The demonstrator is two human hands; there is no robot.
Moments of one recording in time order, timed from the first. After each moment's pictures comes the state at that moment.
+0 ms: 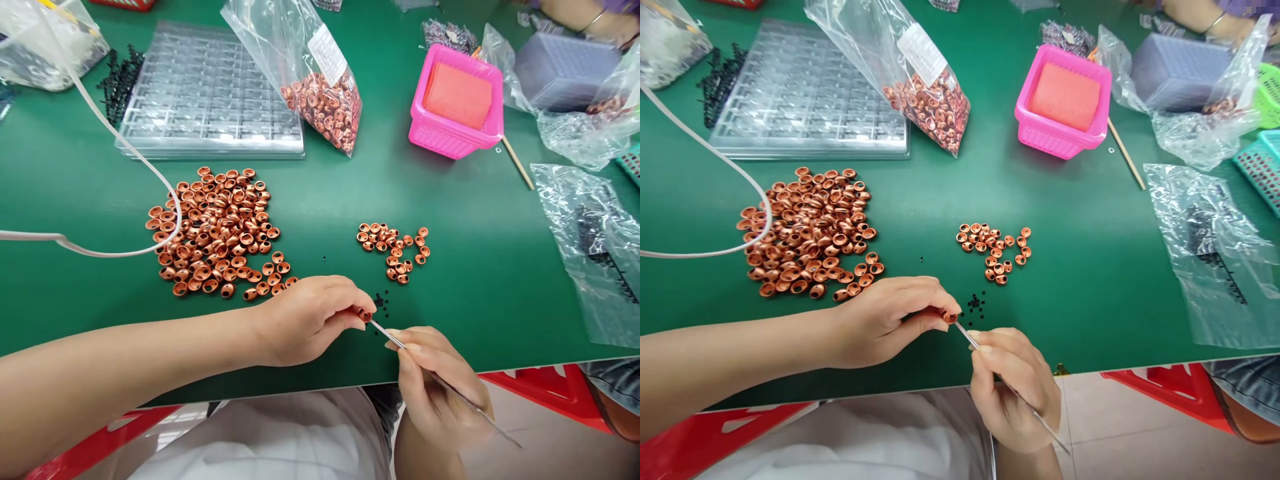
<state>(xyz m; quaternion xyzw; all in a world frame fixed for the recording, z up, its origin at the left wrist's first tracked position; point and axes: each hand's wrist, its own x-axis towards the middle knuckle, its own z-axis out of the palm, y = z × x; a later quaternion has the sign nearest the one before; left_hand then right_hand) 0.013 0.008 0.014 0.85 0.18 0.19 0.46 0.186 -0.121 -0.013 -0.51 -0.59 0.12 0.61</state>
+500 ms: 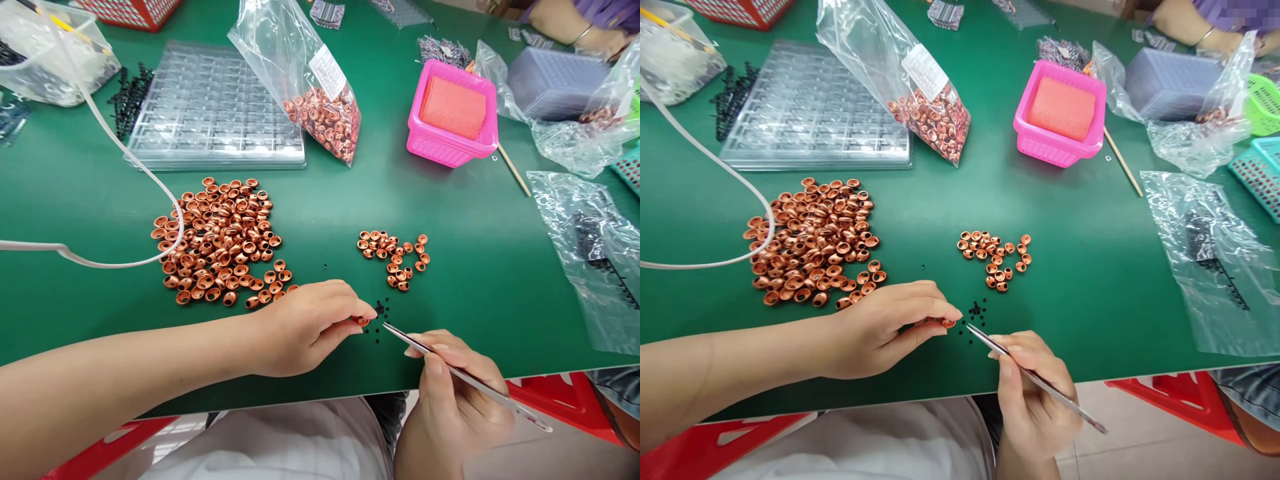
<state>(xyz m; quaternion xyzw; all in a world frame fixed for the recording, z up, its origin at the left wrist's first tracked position) 0.009 0.010 0.018 0.86 0.15 0.20 0.43 0.182 -0.117 -0.013 -0.52 -0.46 0.13 0.71</state>
